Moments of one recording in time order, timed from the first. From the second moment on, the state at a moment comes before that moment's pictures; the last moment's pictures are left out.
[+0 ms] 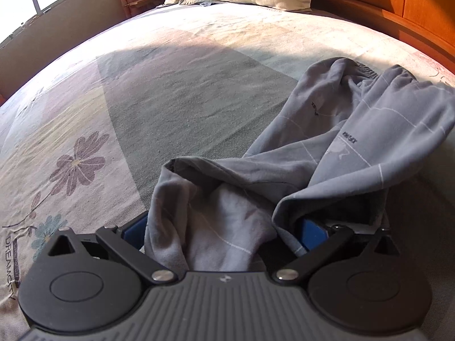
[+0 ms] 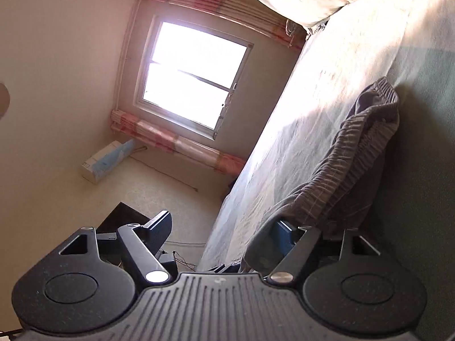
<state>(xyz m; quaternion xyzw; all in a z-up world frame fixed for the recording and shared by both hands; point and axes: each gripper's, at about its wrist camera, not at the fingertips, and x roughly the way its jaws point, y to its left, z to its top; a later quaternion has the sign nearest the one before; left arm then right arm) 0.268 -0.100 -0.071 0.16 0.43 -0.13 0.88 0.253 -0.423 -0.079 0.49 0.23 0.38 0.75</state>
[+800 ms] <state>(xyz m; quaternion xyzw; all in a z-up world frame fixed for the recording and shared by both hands) 0.217 -0.102 -0.033 0.18 0.41 -0.18 0.87 0.220 -0.392 -0.140 0.56 0.34 0.18 0.74</state>
